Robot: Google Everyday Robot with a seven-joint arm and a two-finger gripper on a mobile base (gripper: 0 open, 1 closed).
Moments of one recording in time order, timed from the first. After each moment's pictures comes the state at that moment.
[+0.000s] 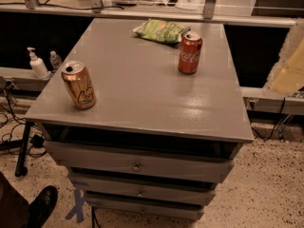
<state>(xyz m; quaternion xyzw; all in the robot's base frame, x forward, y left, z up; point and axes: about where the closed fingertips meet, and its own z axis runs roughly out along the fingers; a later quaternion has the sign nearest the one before) 0.402 -0.167 1.092 -0.61 0.73 -0.13 0.28</state>
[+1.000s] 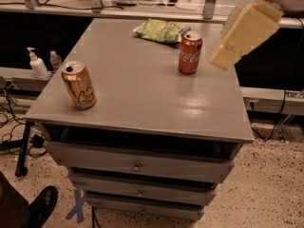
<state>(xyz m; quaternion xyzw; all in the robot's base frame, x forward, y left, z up) 0.452 -0.118 1.094 -0.57 0.73 -0.10 0.36</state>
